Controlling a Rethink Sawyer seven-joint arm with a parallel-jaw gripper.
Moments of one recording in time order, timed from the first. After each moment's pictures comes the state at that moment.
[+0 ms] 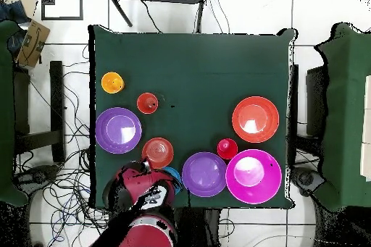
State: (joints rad) arm 0.13 -0.54 -0.10 2.02 -0.15 -0.07 1.66
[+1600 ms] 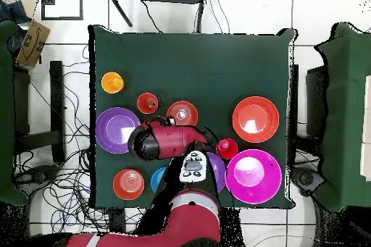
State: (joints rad) arm -0.03 -0.50 -0.09 1.72 -0.15 0.14 1.66
